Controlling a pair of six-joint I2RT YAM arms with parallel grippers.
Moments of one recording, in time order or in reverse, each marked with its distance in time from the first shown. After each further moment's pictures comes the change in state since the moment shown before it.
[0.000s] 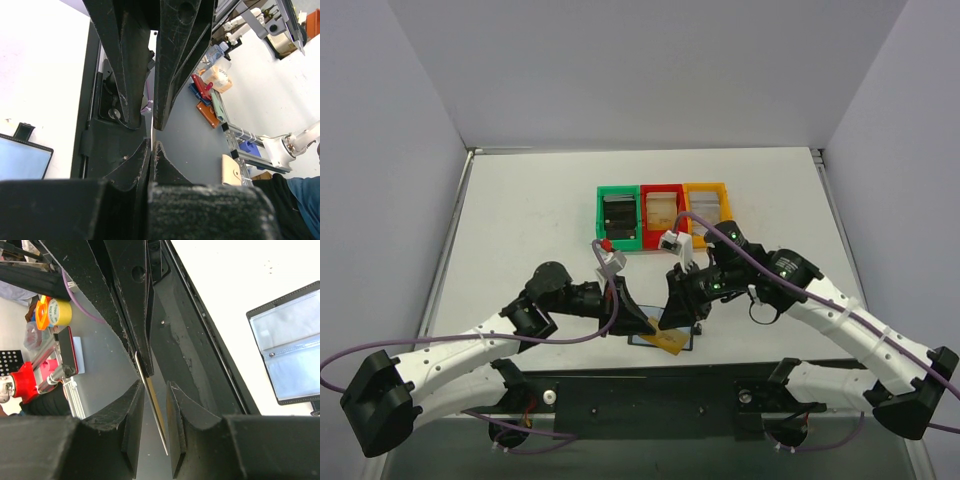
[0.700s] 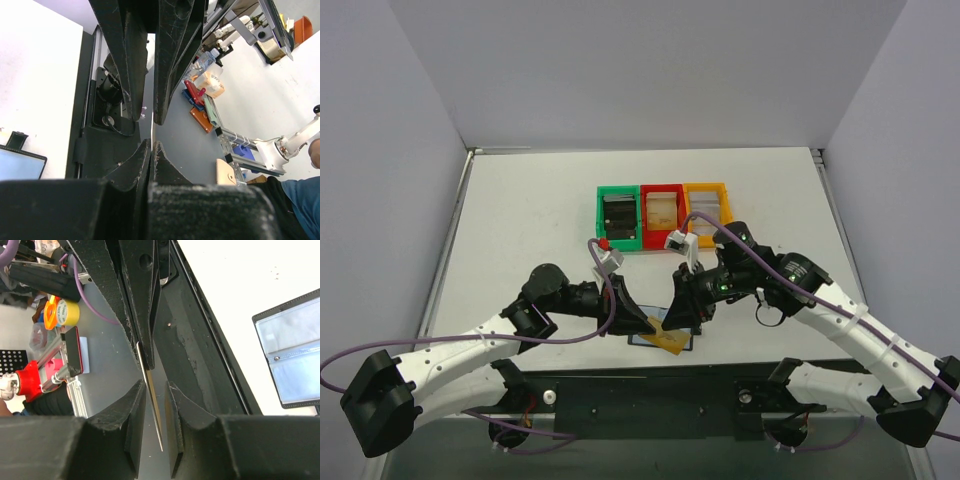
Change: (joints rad) left arm 0.003 0.000 -0.019 0.097 0.011 -0.065; right arm -0.021 -0.050 -0.026 0.020 -0.043 0.000
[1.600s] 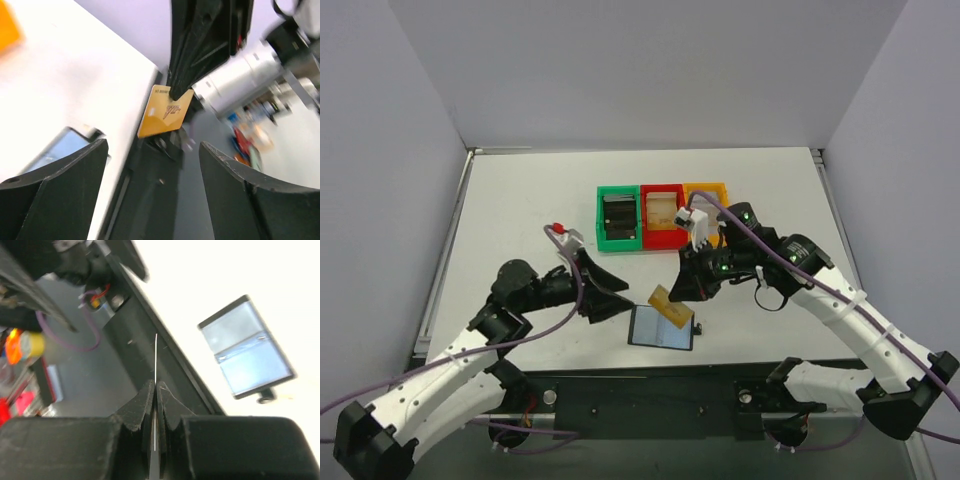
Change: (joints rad) left arm 0.167 -0.180 0.001 -0.248 -0.133 0.043; right arm -0.084 0.060 0.095 -0.088 0.083 -0.053
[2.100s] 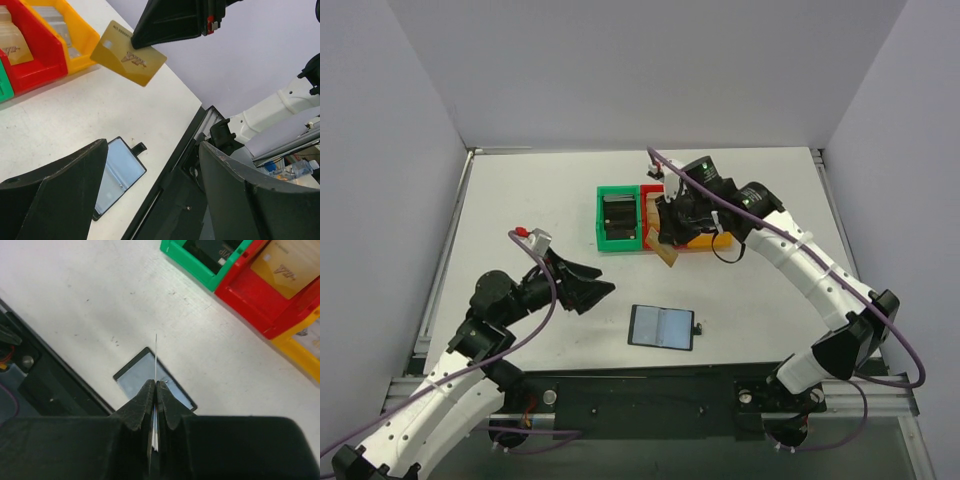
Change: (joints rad) left arm 0.146 -0.227 0.001 -0.234 -0.253 0.027; right arm -0.052 0.399 0.404 -0.051 0.381 -0.124
